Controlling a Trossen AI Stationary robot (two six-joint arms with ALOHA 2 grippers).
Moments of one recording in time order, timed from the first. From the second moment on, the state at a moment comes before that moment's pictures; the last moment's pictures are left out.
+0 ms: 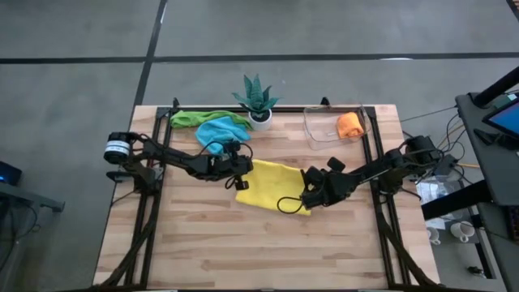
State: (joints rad) left arm 0.03 1.64 0.78 0.10 -0.49 0.14; right arm 0.28 1.64 0.86 -0.85 0.68 0.89
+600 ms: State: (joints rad) left arm 0.04 1.60 0.81 0.09 -0.58 0.23; right arm 0.28 1.61 0.89 -0.97 0.83 0.89
